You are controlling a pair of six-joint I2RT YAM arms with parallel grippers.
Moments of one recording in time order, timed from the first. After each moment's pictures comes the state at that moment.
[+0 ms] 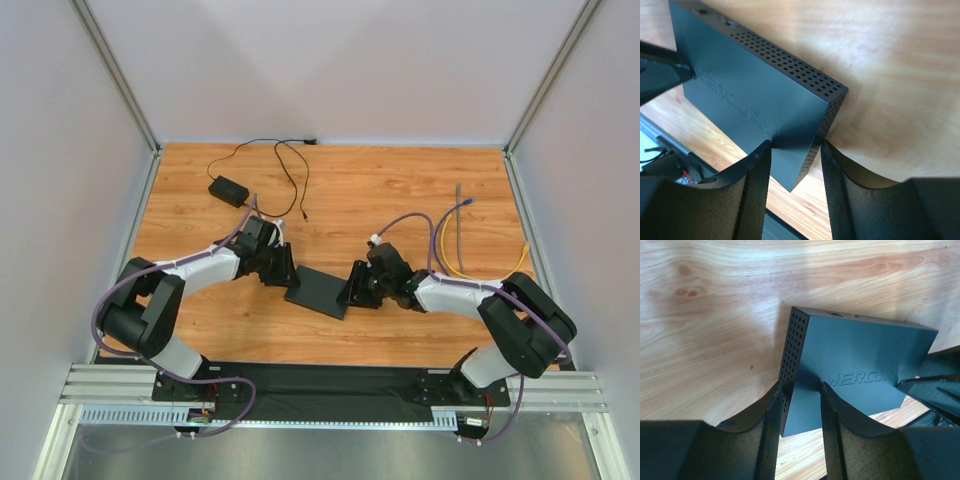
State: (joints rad) left arm -0.49 1.56 0.78 -0.24 0.31 -0.55; right arm 0.71 1.49 0.59 0.06 -0.22 0.93
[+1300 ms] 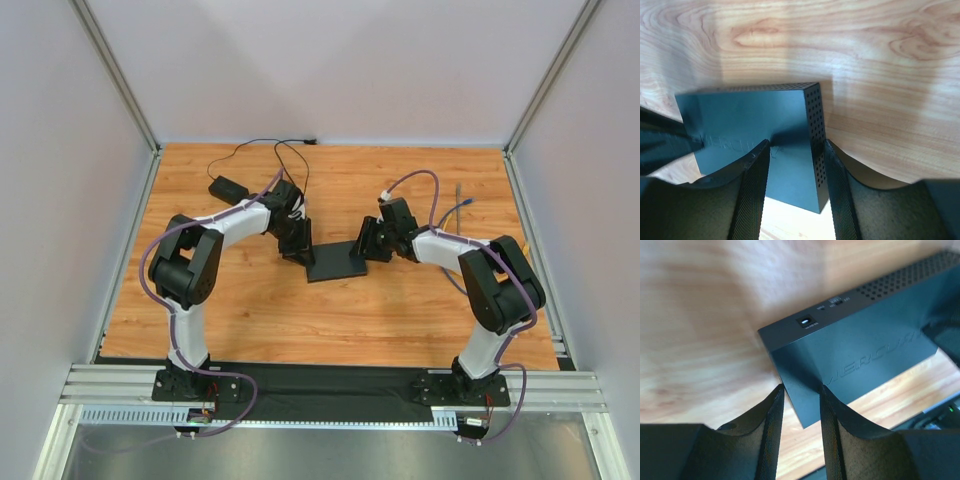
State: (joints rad) left arm -0.49 1.95 1.32 -0.58 0.37 -0.52; right arm 0.44 1.76 0.95 -0.06 -0.22 0.65
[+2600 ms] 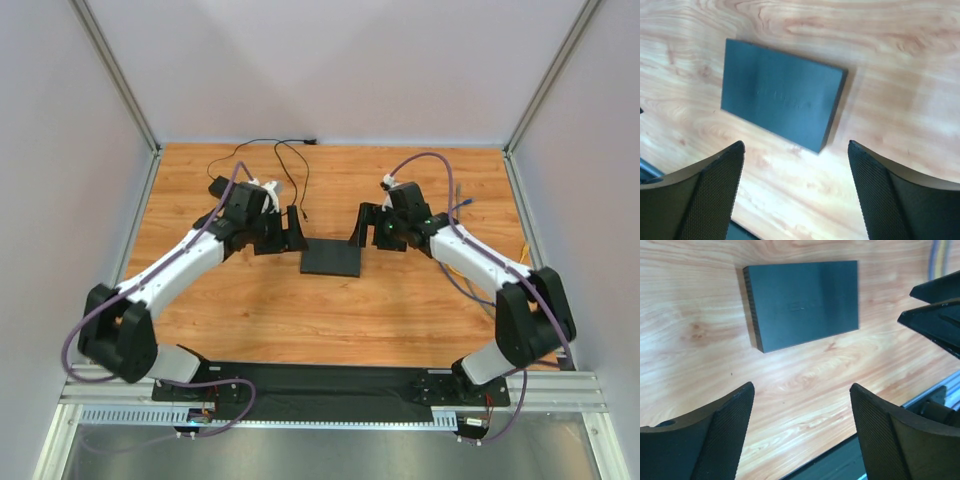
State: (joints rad) left arm -0.48 1.46 1.08 -0.49 0.25 -0.52; right arm 0.45 1.57 1.07 -0.35 -0.22 0.50
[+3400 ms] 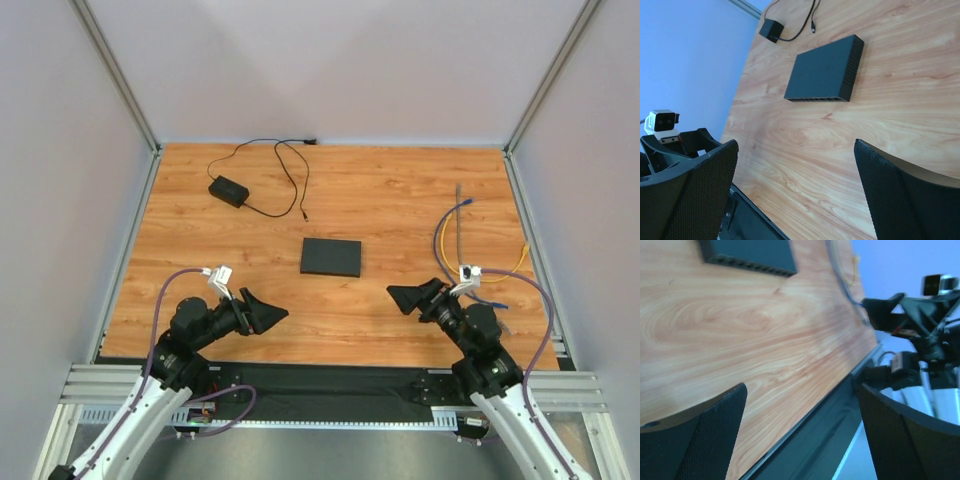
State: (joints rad) left arm -0.48 0.13 0.09 -0.25 0.39 -0.85; right arm 0.45 0.07 0.05 -0.17 -0.11 0.88
